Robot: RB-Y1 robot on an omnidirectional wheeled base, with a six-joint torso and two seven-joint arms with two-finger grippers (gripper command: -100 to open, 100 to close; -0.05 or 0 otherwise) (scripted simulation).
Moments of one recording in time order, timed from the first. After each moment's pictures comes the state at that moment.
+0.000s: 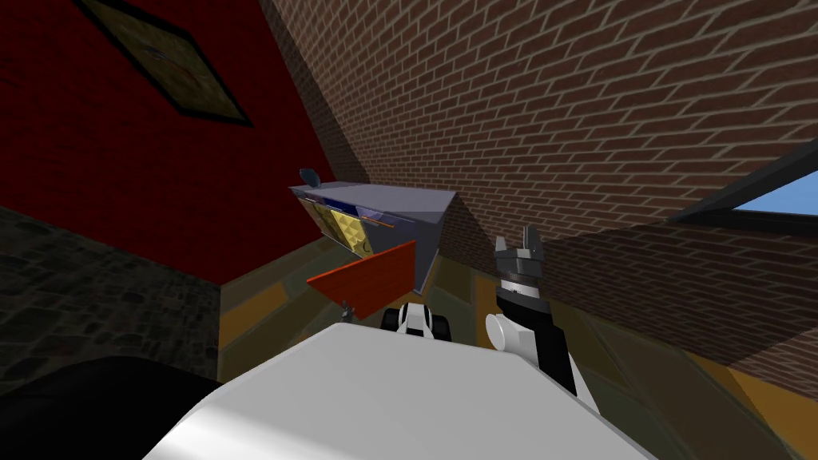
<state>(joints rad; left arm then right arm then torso) 0.43 0.01 0.32 -0.93 0.05 -0.61 -0.67 0.51 0.00 0.00 -2.34 -0.06 -0.37 0.04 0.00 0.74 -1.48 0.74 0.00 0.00</state>
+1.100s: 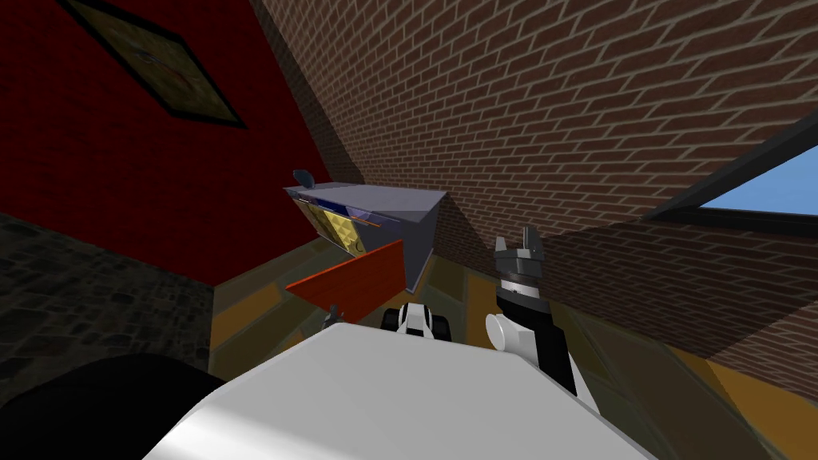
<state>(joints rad) 0.55 0.06 0.35 -1.13 0.10 -0.47 -0.59 0.51 0.00 0.00 -2.34 -0.06 -0.37 0.04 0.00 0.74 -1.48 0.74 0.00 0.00</state>
